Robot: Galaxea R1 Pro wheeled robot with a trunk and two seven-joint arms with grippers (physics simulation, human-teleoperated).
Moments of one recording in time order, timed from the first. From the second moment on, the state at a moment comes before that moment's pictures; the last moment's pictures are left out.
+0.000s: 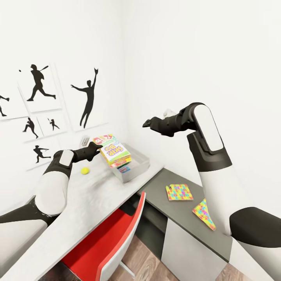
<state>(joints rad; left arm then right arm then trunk) -1.24 -0.02 0.80 -0.52 0.17 0.75 -0.24 -1.24 0.08 0.27 -1.35 -1.57 1.04 -1.13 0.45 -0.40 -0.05</state>
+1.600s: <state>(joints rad) -1.24 -0.02 0.80 -0.52 0.17 0.74 -0.24 -1.24 0.09 0.27 -1.32 -1.54 1.03 -1.13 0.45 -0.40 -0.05</state>
